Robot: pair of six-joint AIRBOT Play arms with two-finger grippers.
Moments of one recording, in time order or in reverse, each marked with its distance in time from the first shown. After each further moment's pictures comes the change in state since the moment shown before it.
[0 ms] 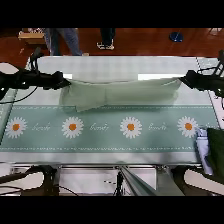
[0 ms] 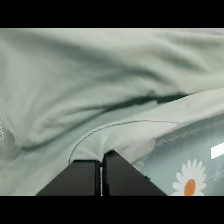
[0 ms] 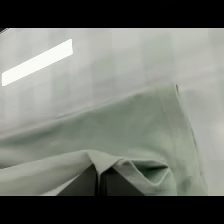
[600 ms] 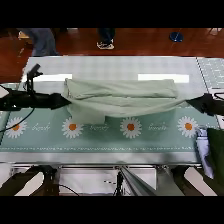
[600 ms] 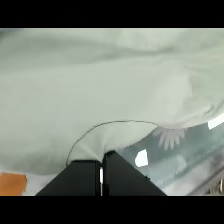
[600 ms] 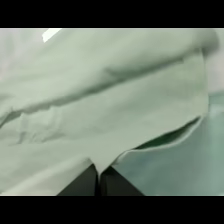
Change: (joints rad) left arm -0.004 0.402 -0.313 0.005 -0.108 0.001; right arm -0.311 0.327 -0.263 0.056 0.466 -0.069
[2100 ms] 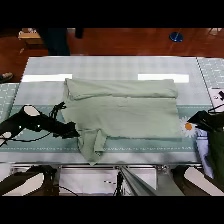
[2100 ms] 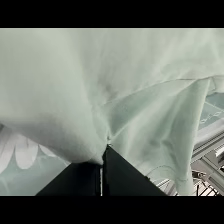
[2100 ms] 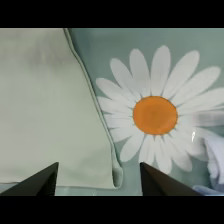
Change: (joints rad) left arm -0.086 -0.187 -0.326 0.079 -0.023 -0.051; right arm -0.040 -0.111 0.000 -0.521 0.101 0.169
